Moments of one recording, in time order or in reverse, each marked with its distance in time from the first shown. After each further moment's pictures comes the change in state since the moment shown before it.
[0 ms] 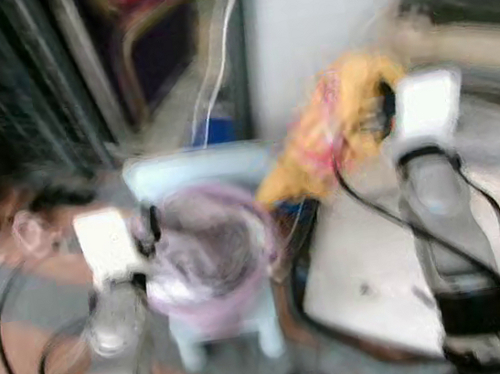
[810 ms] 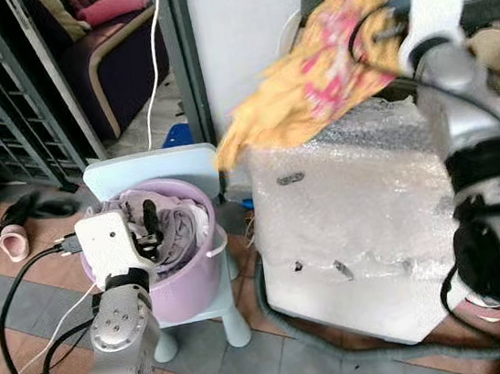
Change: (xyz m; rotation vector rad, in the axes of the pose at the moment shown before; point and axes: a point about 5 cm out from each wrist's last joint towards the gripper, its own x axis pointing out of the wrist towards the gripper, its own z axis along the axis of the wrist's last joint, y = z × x) left arm 0.000 -0.001 0.000 -0.026 -0.017 0.007; right arm 0.115 -0.077 0.054 -0.057 0.019 -0.226
